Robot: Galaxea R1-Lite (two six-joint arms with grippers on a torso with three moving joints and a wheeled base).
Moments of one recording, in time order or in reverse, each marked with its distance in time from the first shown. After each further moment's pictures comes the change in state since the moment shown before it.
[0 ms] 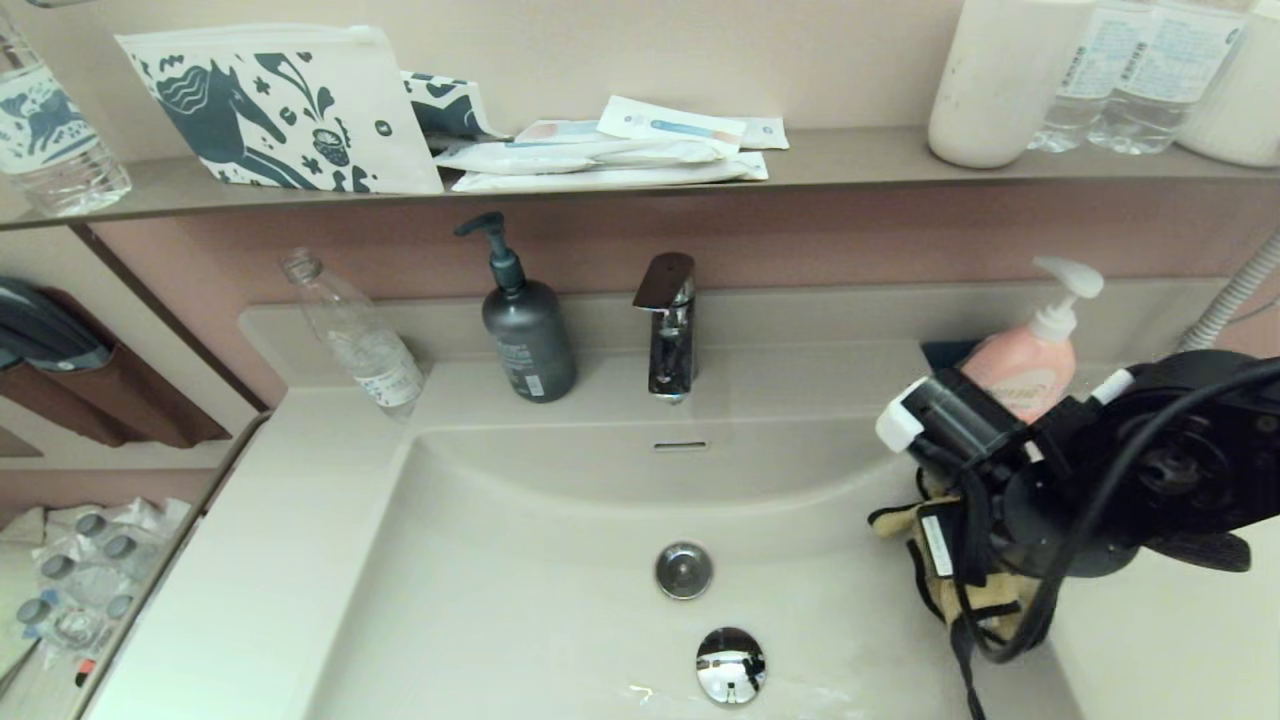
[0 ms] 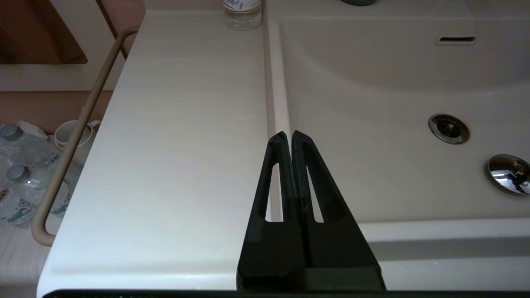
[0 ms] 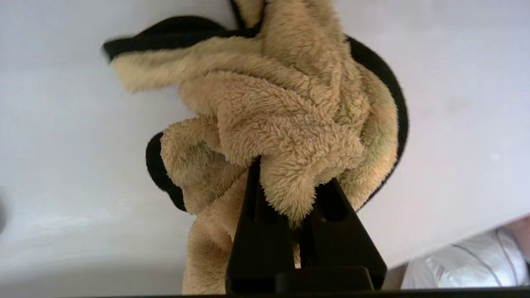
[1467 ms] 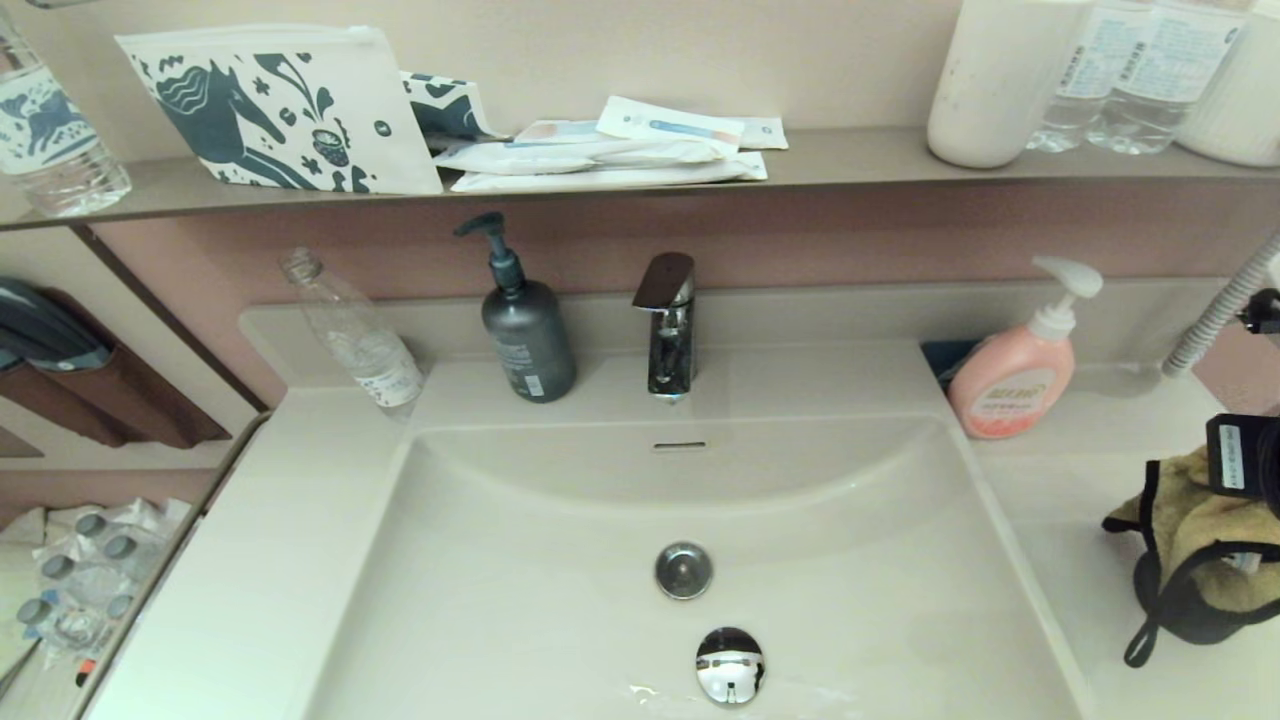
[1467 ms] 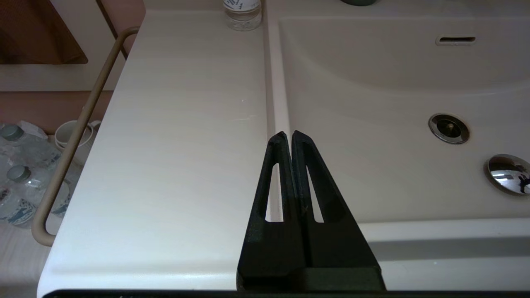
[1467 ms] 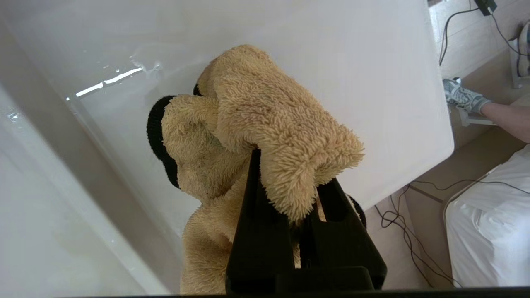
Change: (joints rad) left arm 0.000 0.000 0.000 0.000 0.000 0.000; right arm -0.545 -0.304 -0.006 0.072 0.183 -0.174
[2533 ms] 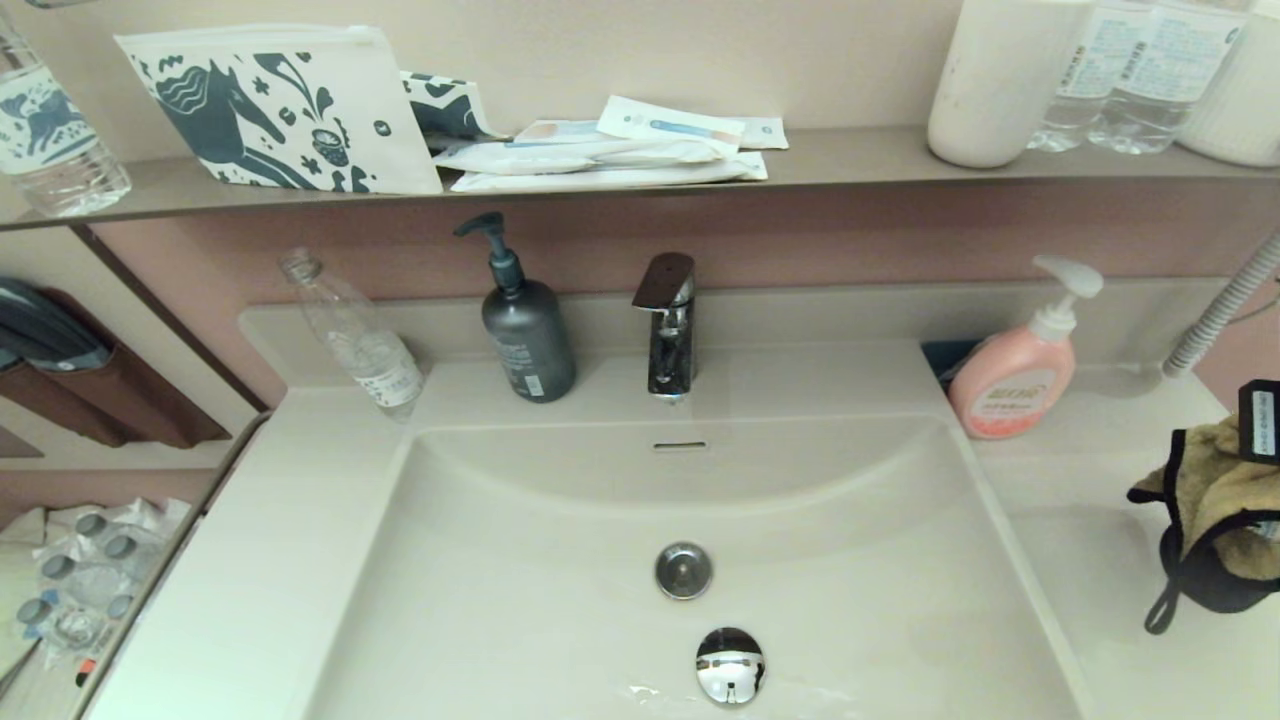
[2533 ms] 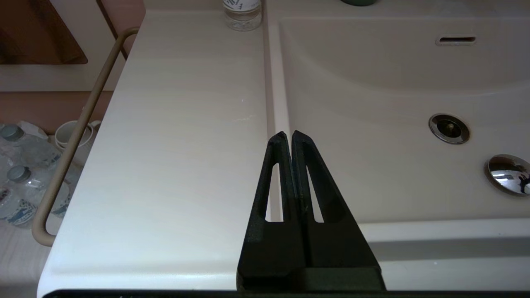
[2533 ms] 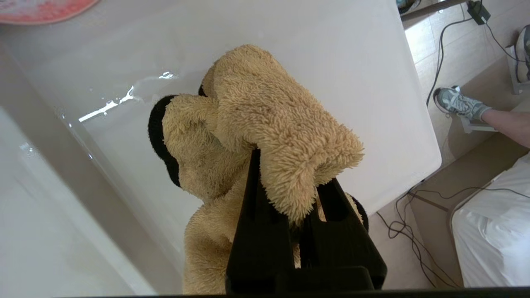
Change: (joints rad) left arm 0.000 0.000 0.000 0.000 0.000 0.000; right arm -0.063 -0.009 -0.069 0.004 0.016 -0.032
